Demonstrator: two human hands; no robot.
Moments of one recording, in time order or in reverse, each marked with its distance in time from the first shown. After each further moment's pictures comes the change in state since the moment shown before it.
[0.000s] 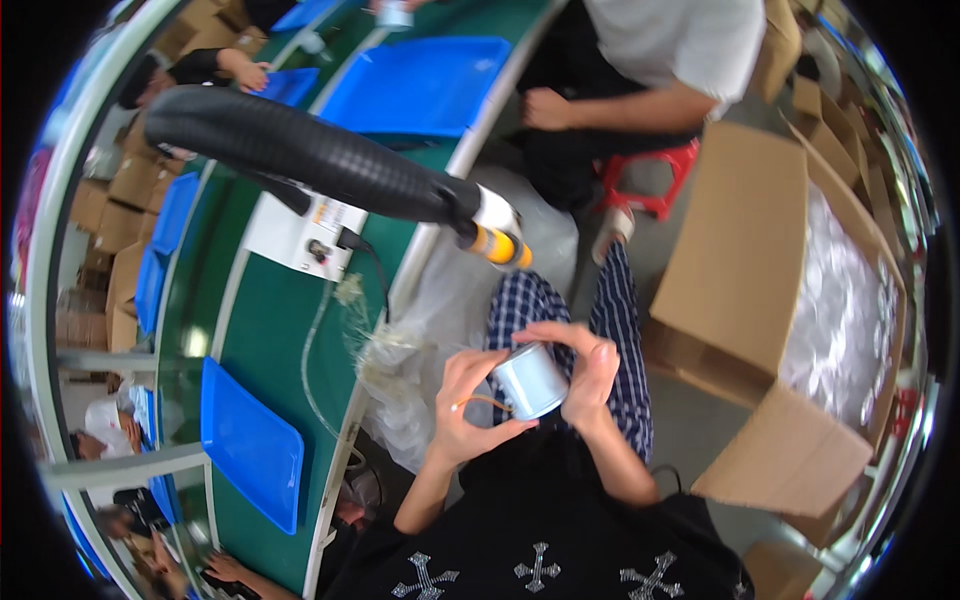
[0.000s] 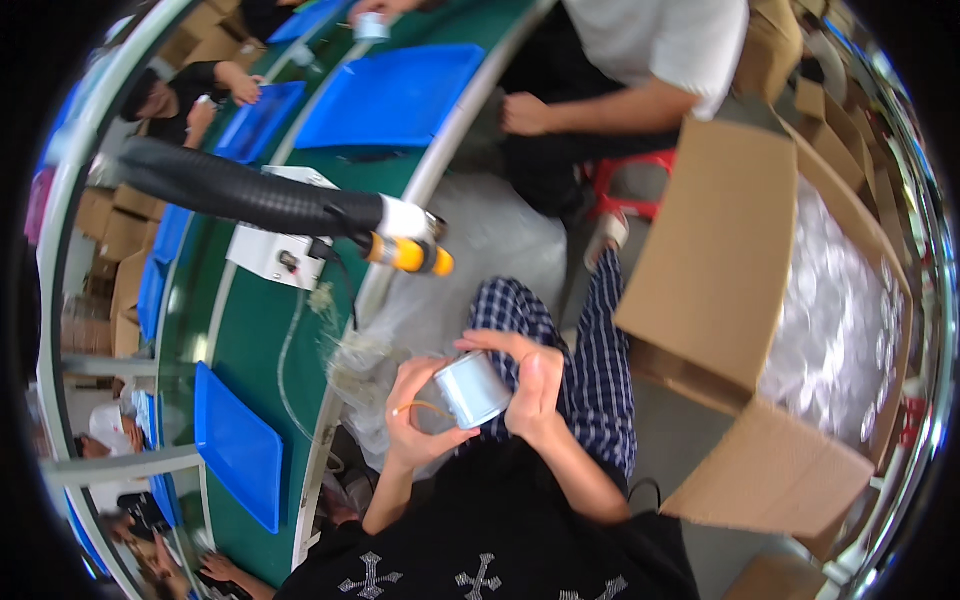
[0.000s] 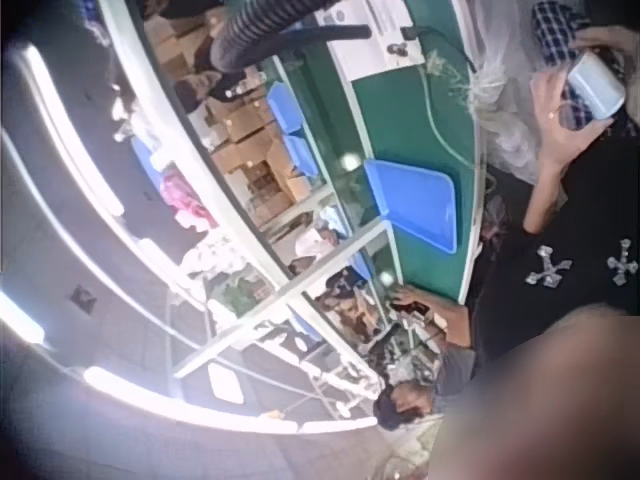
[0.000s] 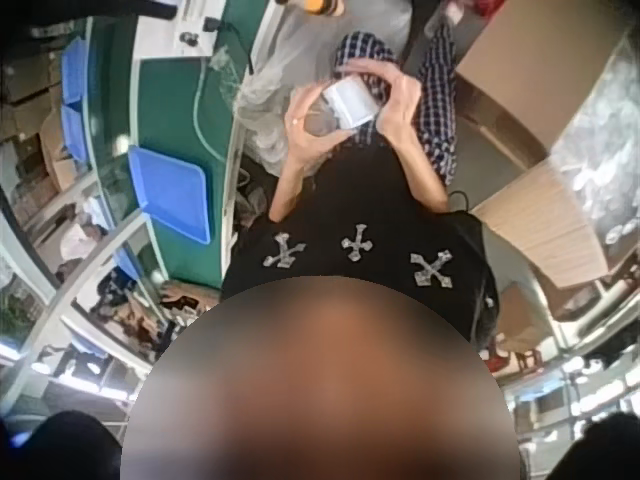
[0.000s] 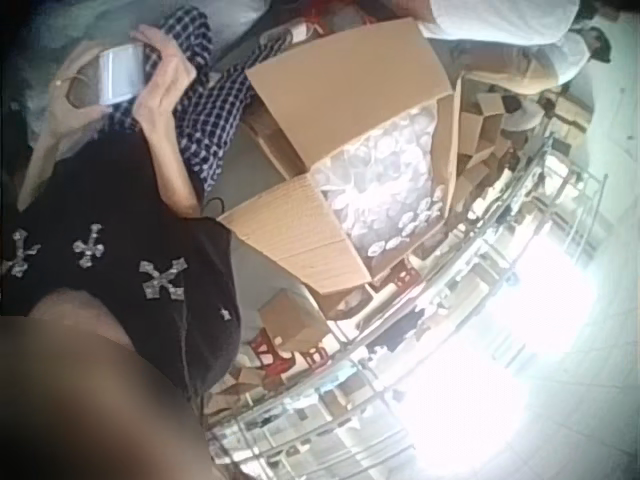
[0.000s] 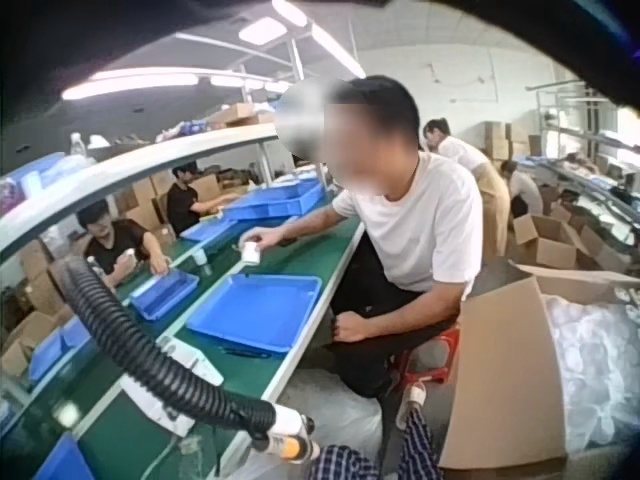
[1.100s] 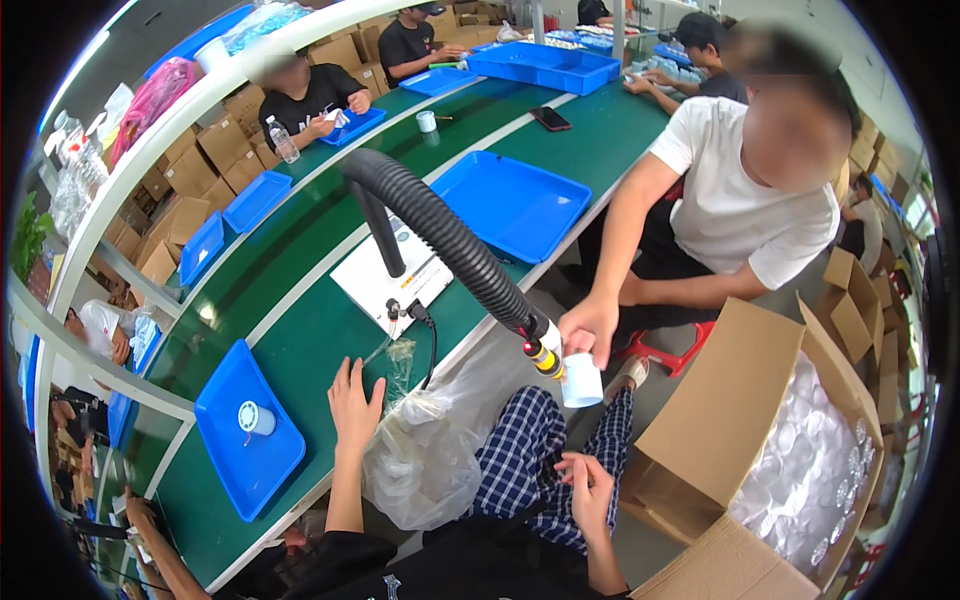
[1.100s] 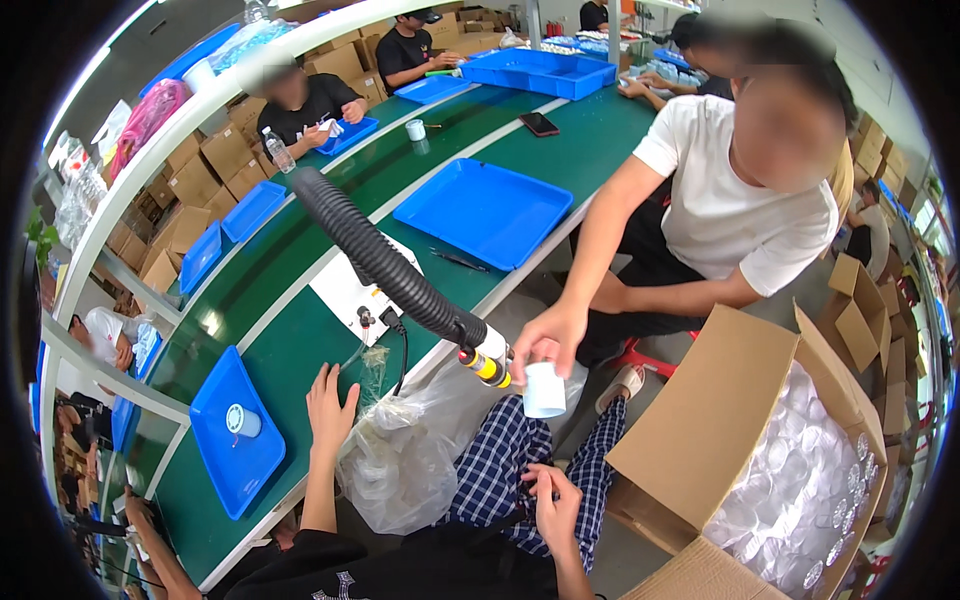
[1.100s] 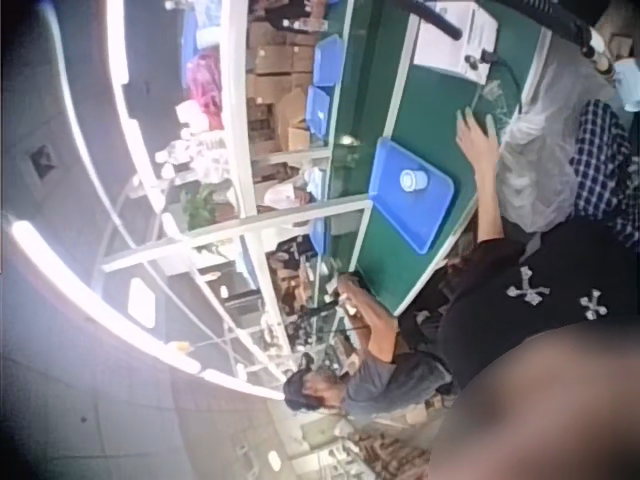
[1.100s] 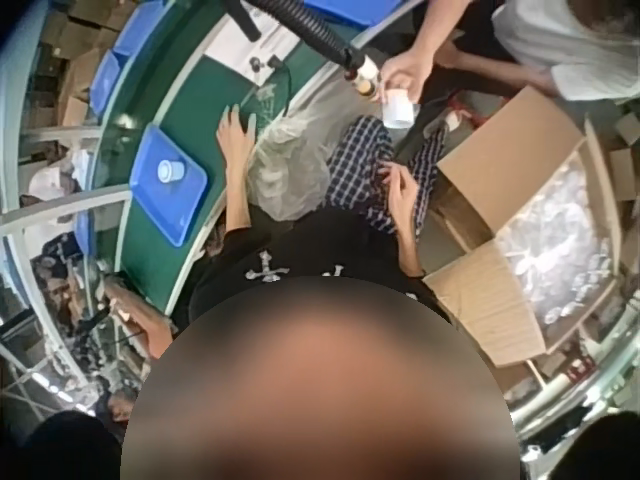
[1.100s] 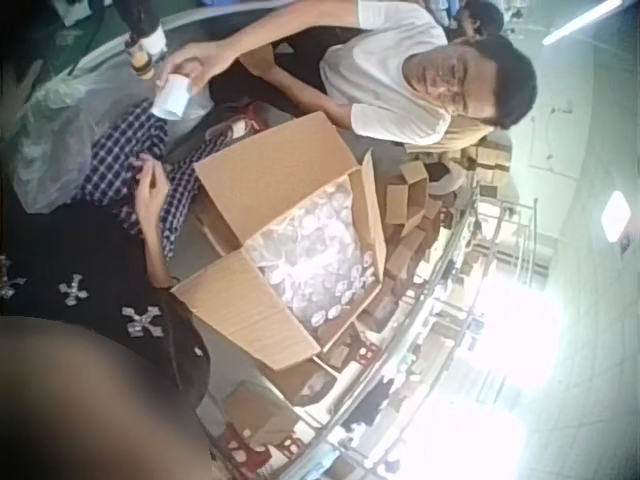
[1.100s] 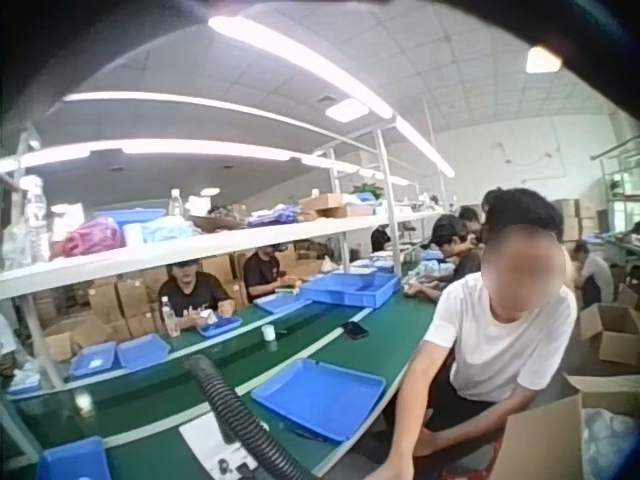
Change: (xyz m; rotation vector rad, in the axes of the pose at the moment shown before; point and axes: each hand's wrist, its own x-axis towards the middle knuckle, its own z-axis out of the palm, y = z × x) left_hand -0.031 -0.100 -0.123 1.057 0.453 -0.460; right_hand -0.042 0.024 -0.056 -0.230 -0.080 0.366
